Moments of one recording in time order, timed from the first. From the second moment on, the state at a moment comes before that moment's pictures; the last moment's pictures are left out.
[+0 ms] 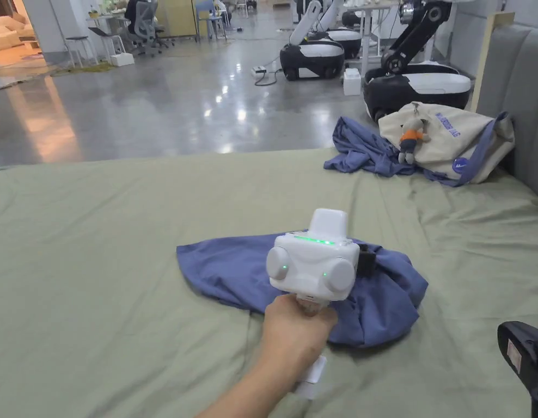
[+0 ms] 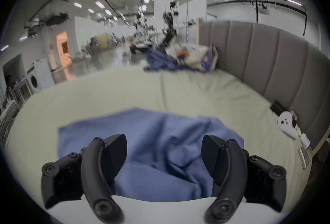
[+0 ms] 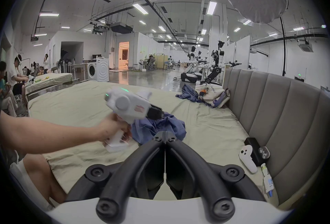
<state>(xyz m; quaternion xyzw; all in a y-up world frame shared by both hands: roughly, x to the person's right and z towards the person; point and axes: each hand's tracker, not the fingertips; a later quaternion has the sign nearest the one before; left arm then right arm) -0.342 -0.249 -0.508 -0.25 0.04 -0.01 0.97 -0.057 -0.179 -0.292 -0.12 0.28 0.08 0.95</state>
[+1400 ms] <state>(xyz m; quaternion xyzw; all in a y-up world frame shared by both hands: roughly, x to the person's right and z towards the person) -0.616 -0.175 -0.424 -0.26 0.16 0.09 0.95 -0.061 -0.191 -0.232 -0.07 0.23 0.05 0.97</state>
